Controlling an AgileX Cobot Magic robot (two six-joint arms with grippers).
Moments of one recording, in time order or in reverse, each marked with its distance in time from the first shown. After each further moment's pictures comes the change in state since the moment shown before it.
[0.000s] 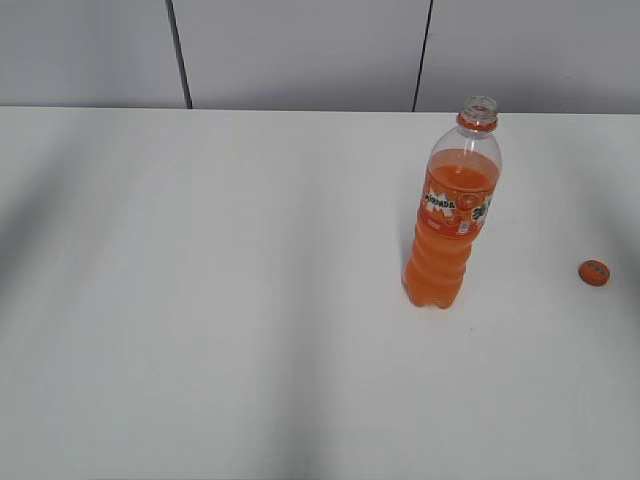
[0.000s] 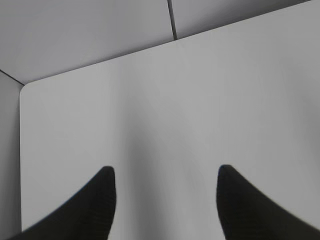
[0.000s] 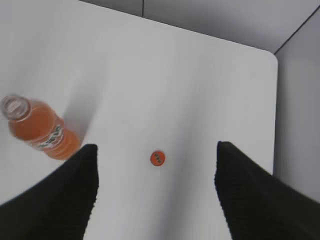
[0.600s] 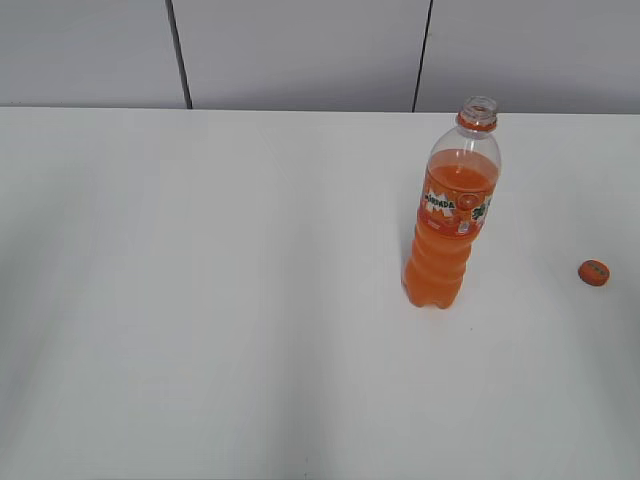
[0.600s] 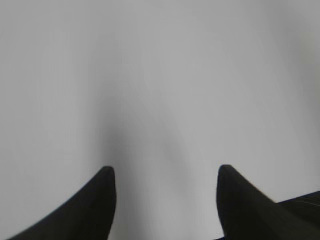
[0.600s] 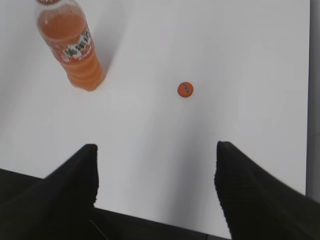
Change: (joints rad) left arm 0.000 -0.556 0.728 -0.072 -0.108 0.000; right arm 0.053 -0.471 0.515 -0.037 -0.007 0.067
